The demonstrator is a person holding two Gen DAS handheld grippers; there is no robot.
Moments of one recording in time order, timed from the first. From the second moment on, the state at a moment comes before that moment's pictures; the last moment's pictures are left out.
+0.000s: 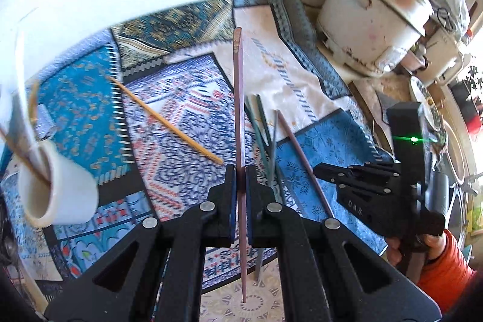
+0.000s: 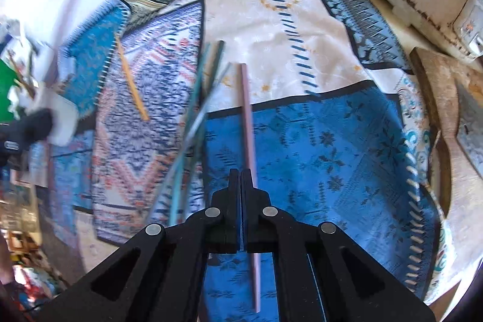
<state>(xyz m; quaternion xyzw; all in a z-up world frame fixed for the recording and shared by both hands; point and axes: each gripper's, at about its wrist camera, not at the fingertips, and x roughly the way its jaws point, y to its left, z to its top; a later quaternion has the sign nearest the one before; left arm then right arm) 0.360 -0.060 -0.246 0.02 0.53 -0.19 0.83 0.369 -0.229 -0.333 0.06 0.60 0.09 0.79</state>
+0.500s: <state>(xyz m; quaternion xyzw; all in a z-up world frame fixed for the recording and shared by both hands) 0.337 -0.005 -0.230 -0.04 0.50 -0.14 0.86 0.419 -0.216 -0.349 0.02 0.62 0.08 0.78</state>
